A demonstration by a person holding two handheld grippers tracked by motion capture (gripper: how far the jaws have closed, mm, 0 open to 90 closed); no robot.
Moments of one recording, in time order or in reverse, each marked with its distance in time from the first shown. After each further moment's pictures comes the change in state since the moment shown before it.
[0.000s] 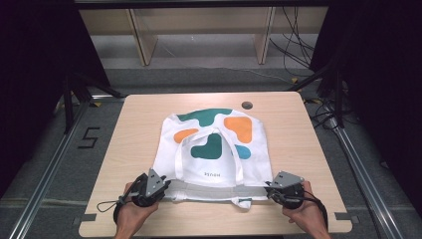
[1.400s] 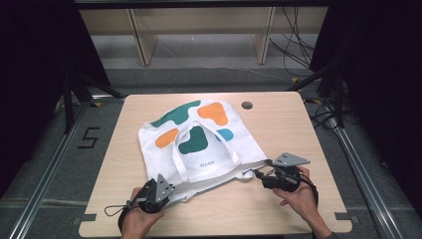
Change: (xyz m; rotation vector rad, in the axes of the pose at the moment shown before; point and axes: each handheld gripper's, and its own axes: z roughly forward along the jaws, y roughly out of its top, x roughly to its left) left arm -0.021 0.009 -0.005 0.068 -0.006 0.036; right arm -0.031 0.025 0.020 -0.178 0.009 0.242
